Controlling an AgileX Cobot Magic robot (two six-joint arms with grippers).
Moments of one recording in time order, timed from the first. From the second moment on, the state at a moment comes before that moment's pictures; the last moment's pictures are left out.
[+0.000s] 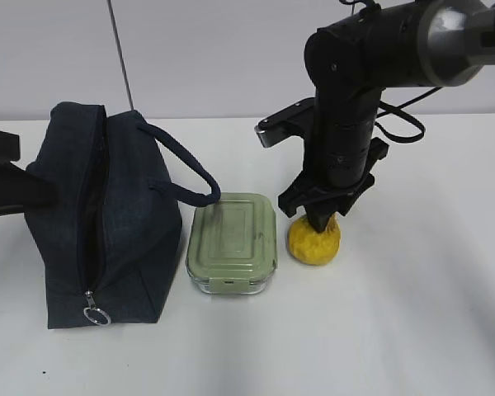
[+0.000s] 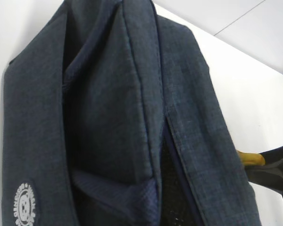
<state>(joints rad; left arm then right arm) 0.01 1.26 -0.67 -1.09 0.68 0.73 0.43 2.04 -1.58 -0.12 1.07 -0.05</state>
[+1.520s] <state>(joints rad) 0.01 1.26 -0.67 -1.09 0.68 0.73 0.45 2.08 -2.20 0.09 1.25 -0.13</state>
